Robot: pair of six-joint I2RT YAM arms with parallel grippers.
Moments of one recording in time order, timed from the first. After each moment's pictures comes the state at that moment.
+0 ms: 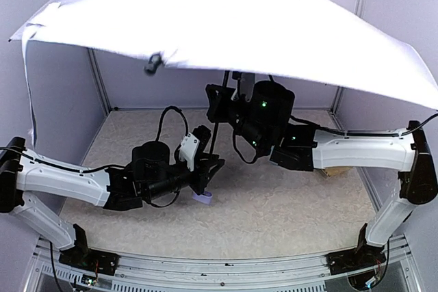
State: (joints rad) left arm -1.12 1.42 0.74 0.51 -0.21 -0.08; right arm 1.13 1.64 1.33 0.45 0.50 0.38
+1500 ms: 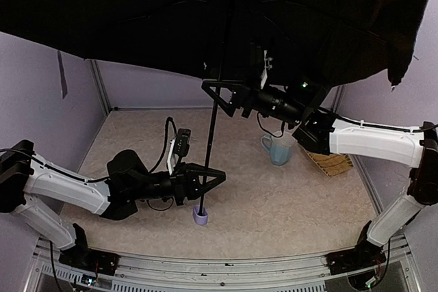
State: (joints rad) left arm -1.06 1.44 0.54 1.12 0.42 -0.62; right arm 0.89 1.55 1.22 0.70 -0.47 0.34
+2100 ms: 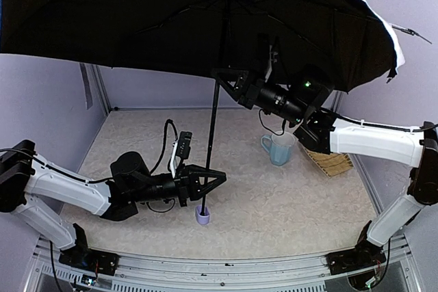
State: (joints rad) left arm -1.08 1.45 0.54 1.07 0.36 -0.56; right arm 0.87 1.55 1.23 0.75 -0.42 0.55
